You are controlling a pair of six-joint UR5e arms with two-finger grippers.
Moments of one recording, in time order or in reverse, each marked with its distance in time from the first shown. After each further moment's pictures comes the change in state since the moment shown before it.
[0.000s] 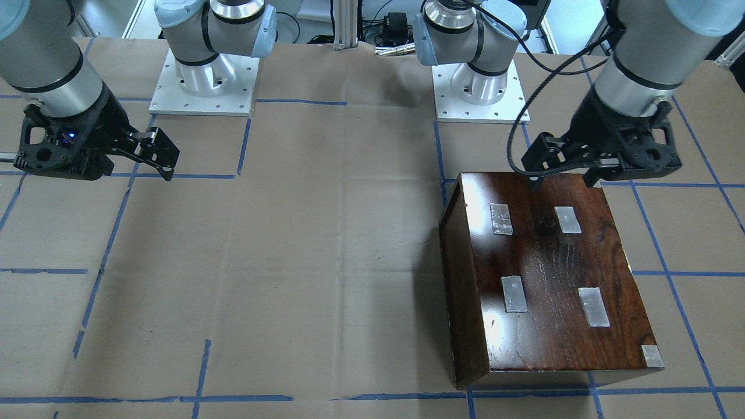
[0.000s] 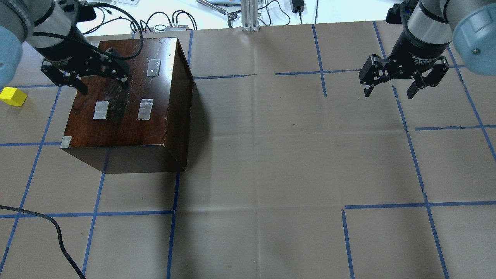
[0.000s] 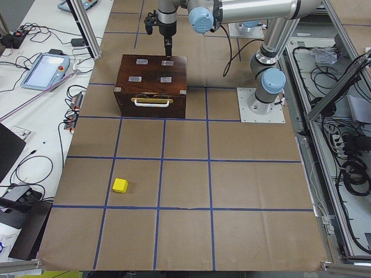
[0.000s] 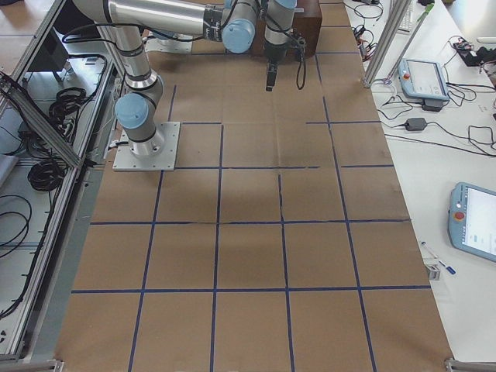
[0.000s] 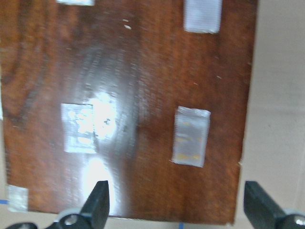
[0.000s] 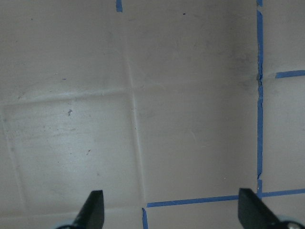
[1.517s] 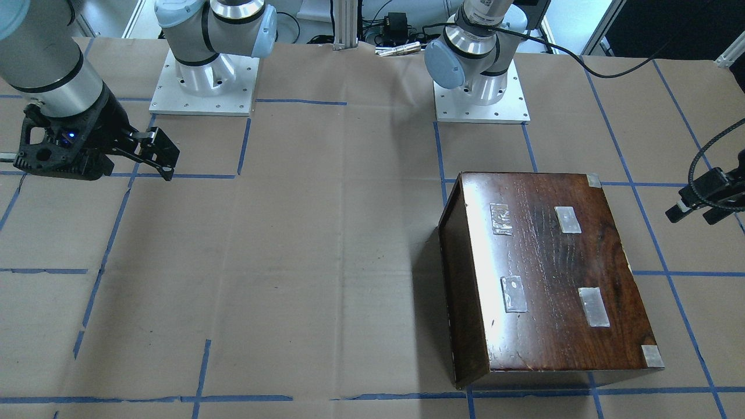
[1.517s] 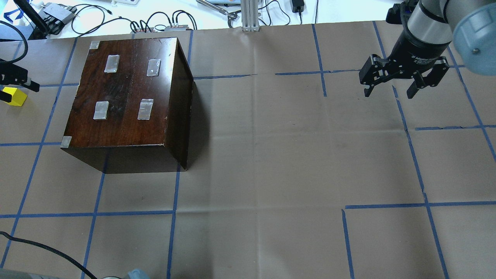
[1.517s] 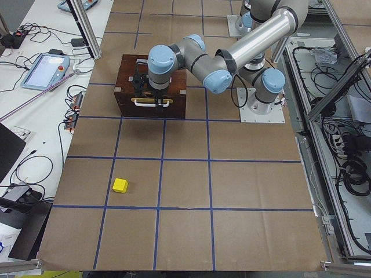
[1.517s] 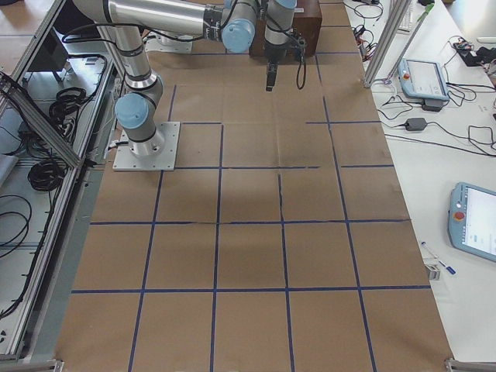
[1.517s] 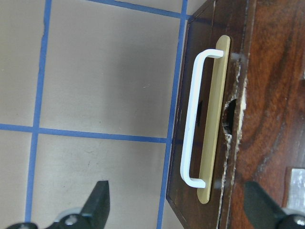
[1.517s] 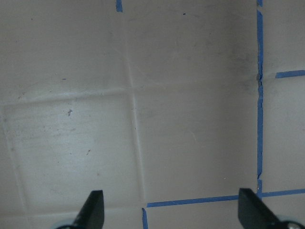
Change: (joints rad) left arm 0.474 -0.168 0.043 0.014 -0.247 0.481; right arm 0.000 0.000 0.000 0.000 0.000 0.000
